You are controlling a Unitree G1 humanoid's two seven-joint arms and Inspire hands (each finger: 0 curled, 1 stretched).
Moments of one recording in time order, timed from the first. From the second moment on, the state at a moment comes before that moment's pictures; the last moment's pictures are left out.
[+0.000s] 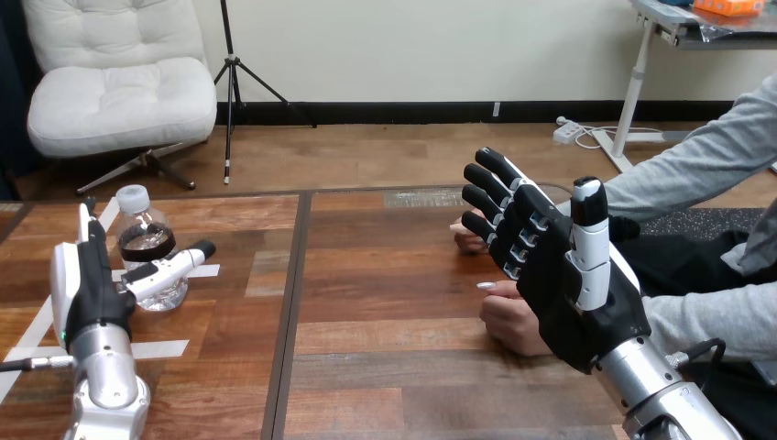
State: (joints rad) left arm -0.48 0.33 0.17 1.07 0.20 -0.34 0.33; right arm 0.00 -0.15 -0.04 -0.06 0.38 0.01 0.46
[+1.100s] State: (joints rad) left arm -0.56 0.35 0.17 1.16 0.15 -0.33 0.34; right arm 0.00 -0.15 -0.04 -0.06 0.38 0.00 0.47
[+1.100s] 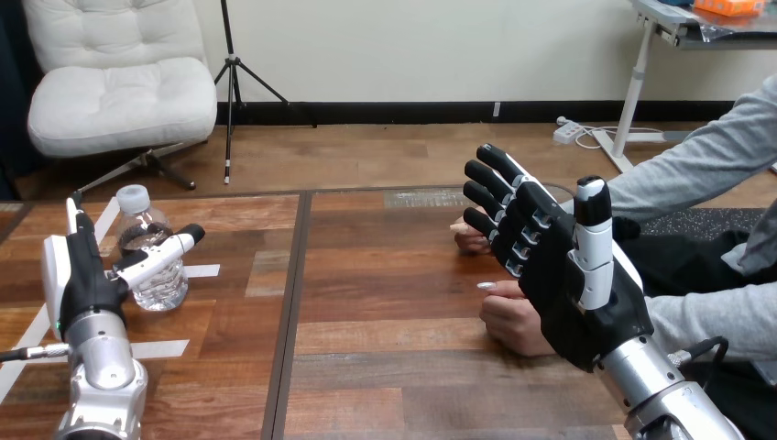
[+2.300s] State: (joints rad) left arm -0.66 0.35 0.18 1.23 0.08 -0.22 0.26; right arm 0.00 -0.15 -0.04 -0.07 0.38 0.00 0.47
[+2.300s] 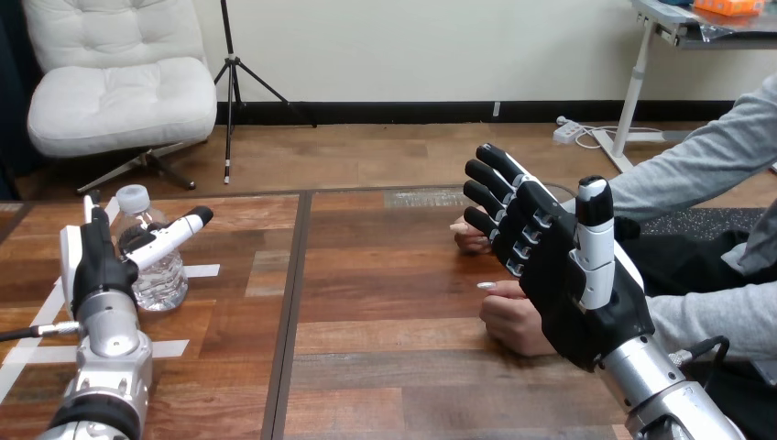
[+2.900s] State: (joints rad) left arm -0.71 0.35 0.19 1.26 0.05 -0.17 0.23; right arm 0.00 -0.15 -0.04 -0.07 0.38 0.00 0.47
